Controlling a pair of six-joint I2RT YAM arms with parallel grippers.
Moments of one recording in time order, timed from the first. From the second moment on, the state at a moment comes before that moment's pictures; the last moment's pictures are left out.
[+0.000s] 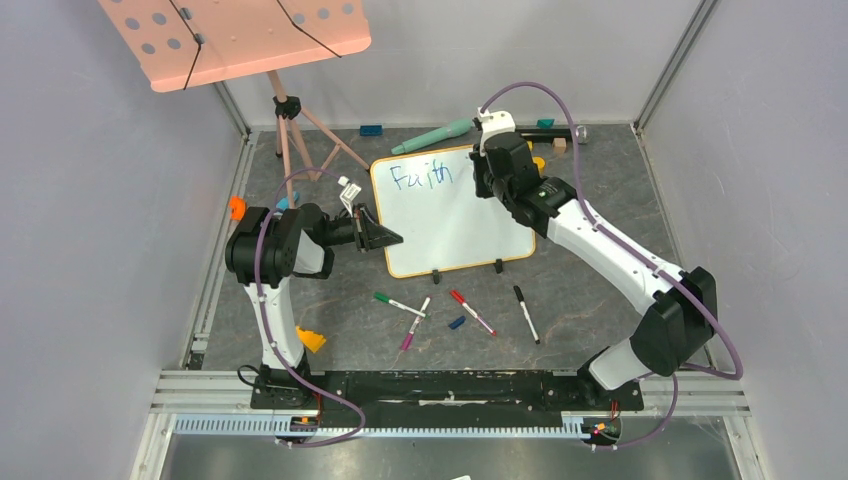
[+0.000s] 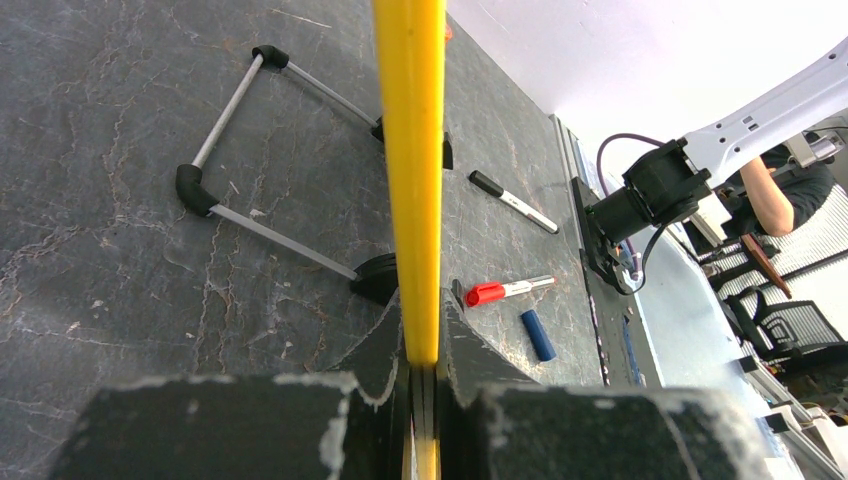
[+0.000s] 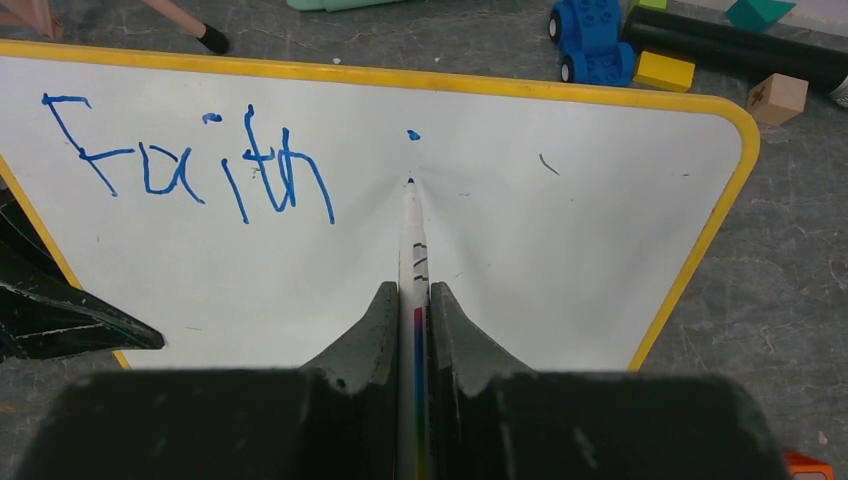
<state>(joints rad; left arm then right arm) -0.10 2.07 0.68 1.47 1.30 -0.75 0.61 1.51 1.36 -0.35 0.31 0.17</state>
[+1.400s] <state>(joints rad) -0.10 2.07 0.68 1.47 1.30 -0.75 0.61 1.50 1.38 -0.36 0.29 0.17</state>
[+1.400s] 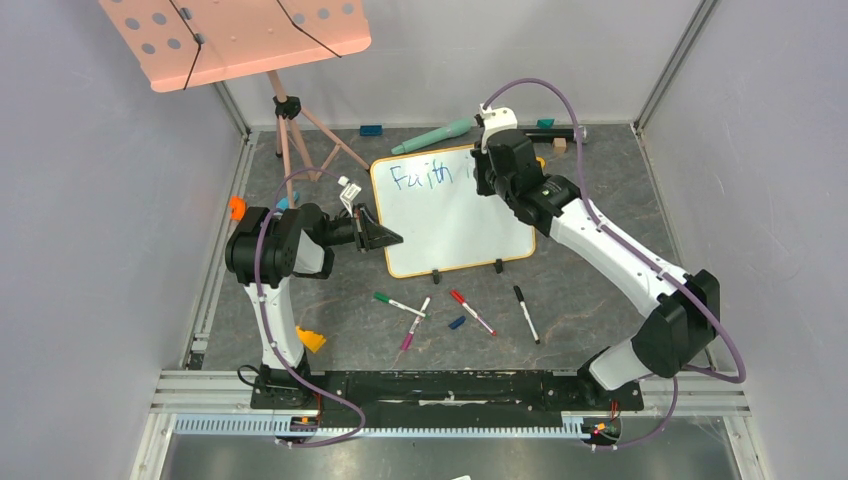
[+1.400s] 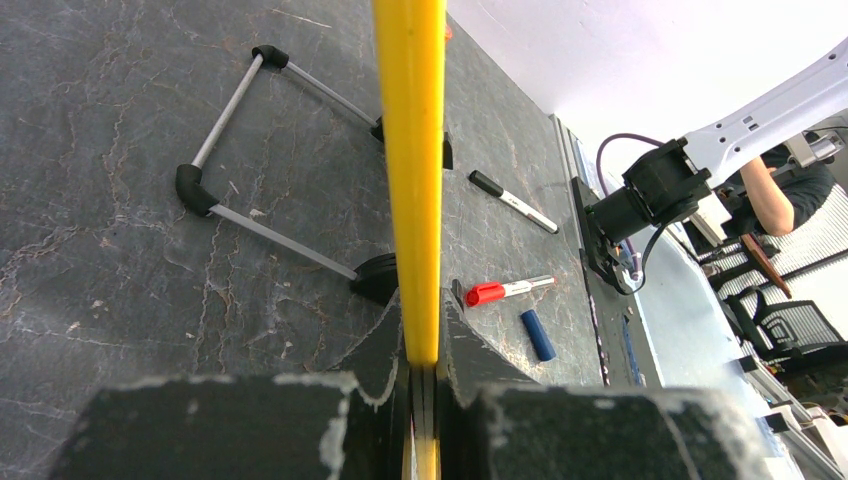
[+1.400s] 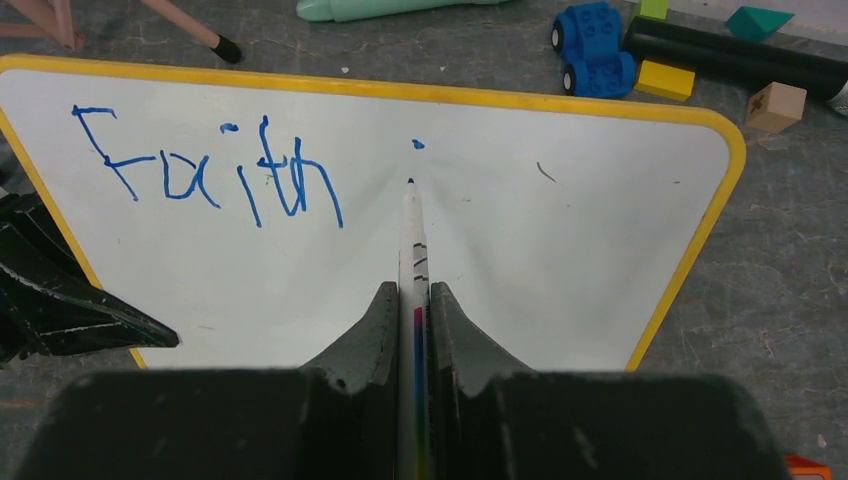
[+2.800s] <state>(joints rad) -0.10 2.07 0.68 1.47 1.30 -0.75 0.58 1.54 1.37 -0.36 0.31 0.15</state>
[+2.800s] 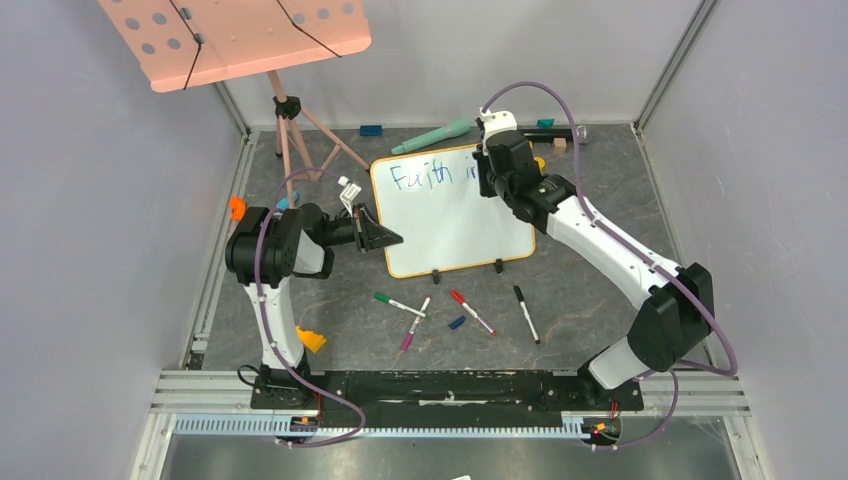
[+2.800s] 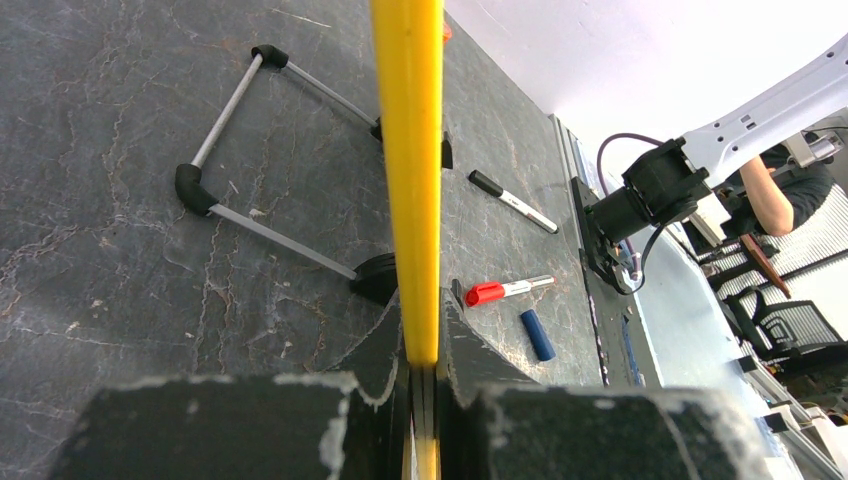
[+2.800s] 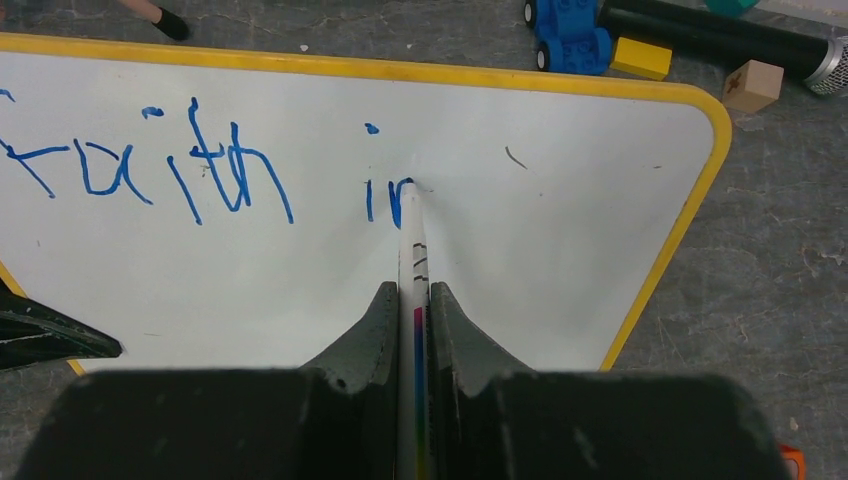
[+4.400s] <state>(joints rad) -0.10 2.07 0.68 1.47 1.30 -0.75 0.85 1.36 1.17 -0.18 0.30 0.27</state>
